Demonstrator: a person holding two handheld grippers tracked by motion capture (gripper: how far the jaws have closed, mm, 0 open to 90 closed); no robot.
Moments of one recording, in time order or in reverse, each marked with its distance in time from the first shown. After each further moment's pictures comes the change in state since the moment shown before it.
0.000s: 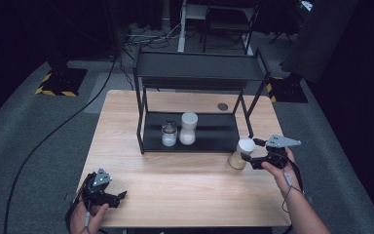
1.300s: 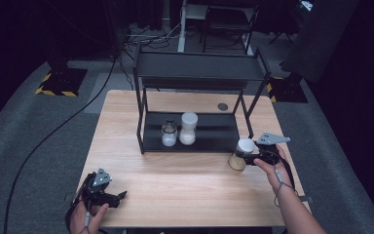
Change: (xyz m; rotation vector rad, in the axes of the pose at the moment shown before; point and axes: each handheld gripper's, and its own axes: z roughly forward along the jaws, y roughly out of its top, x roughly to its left) left arm 0.000 0.000 0.000 0.000 0.000 0.000; right arm 0.002 0.011 0.022 0.044 0.011 -0.004
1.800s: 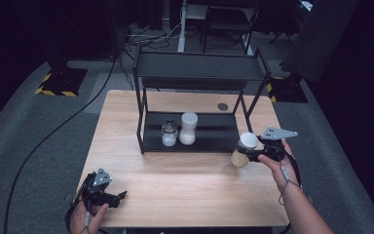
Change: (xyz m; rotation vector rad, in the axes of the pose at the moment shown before) left arm 0.000 0.000 0.000 0.000 0.000 0.000; right arm 0.005 0.032 -0.027 -0.031 0.022 -0.018
